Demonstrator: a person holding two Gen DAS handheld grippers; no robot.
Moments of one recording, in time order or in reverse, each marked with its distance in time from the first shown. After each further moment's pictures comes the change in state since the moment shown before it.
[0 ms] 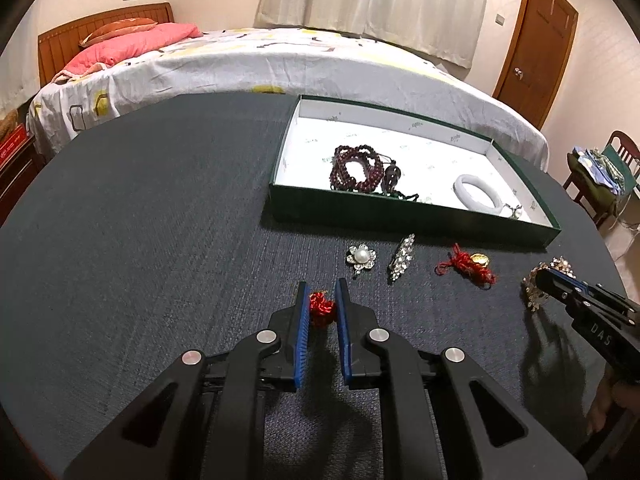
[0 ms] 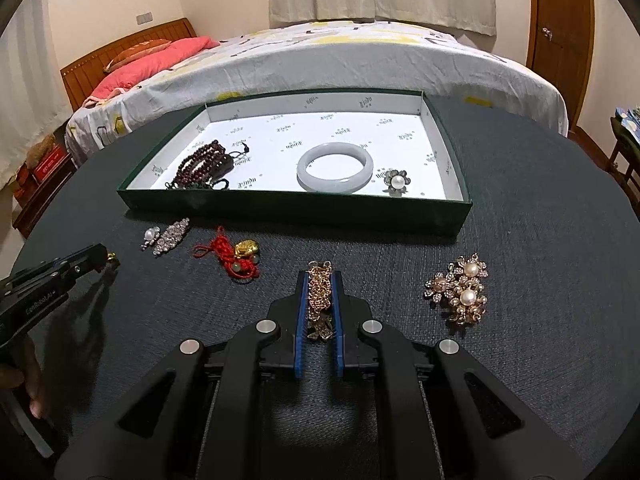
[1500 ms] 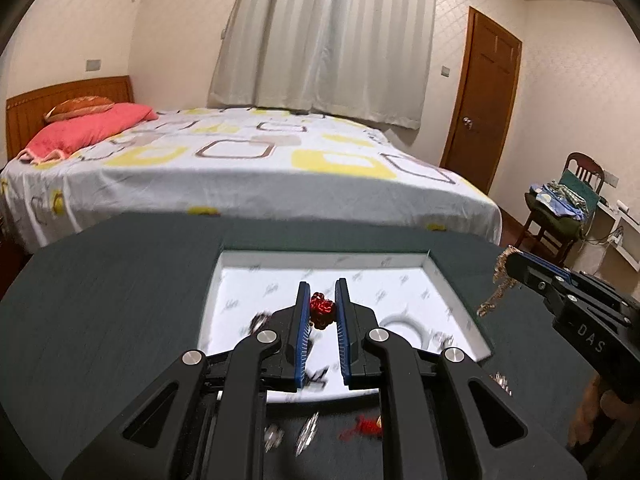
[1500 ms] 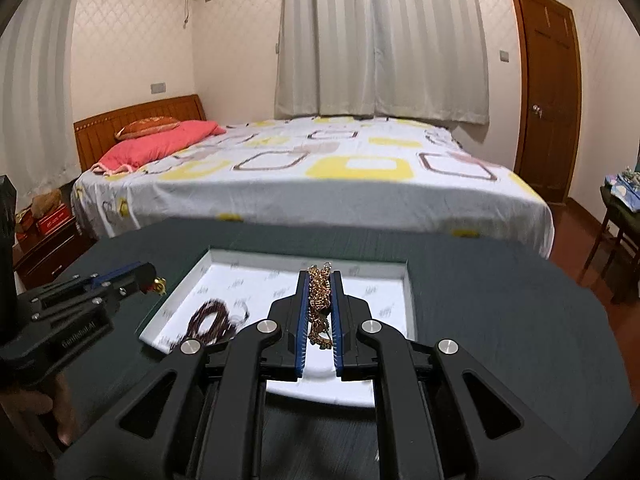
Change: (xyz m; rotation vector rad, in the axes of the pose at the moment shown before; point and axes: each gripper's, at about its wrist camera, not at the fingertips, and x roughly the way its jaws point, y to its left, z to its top) left arm -0.019 -0.067 0.113 0.101 -0.274 -0.136; right arm -0.057 -0.008 0.112 -0.046 -0.338 -0.018
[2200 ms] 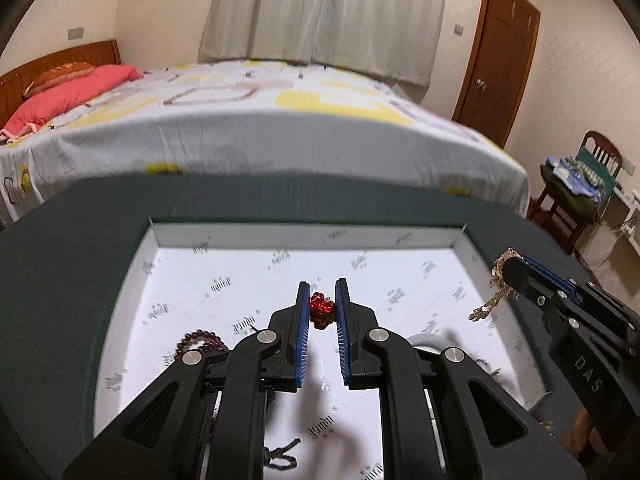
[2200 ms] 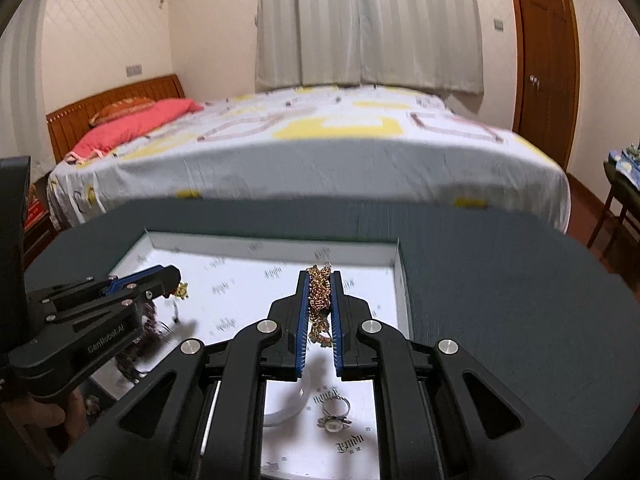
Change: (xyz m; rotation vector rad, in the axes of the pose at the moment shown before) left arm 0.132 -0.010 -0.012 -0.018 0.188 0.012; right arm 0.112 -0.044 -0.027 0.036 0.118 -0.034
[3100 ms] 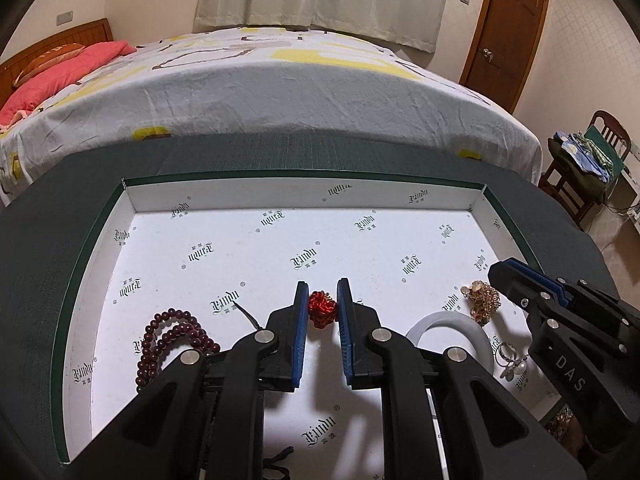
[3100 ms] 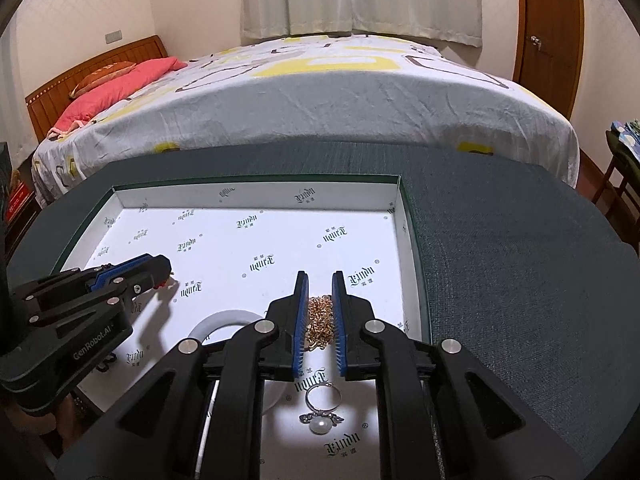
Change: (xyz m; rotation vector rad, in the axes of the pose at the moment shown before) left arm 0.031 -0.001 -0.008 0.007 0.114 0.007; right arm 0.038 -0.003 -0.012 0.027 0.172 -0.022
